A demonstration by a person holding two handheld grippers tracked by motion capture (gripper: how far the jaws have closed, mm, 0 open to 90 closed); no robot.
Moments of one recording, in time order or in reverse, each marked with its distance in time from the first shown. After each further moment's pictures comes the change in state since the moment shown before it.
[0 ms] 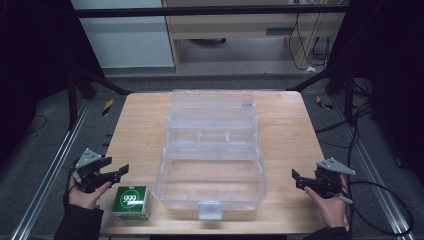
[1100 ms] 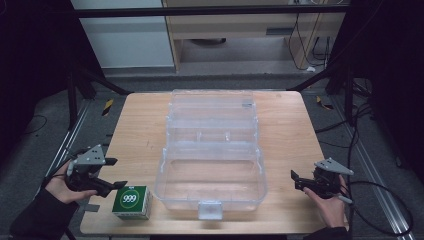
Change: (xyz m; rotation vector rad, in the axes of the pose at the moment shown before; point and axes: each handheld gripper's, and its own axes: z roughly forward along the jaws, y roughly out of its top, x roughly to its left) left arm -0.023 0.055 -0.041 0.250 -0.343 0.481; right arm 0.002 -0.001 0.002 0.008 0.004 -0.028
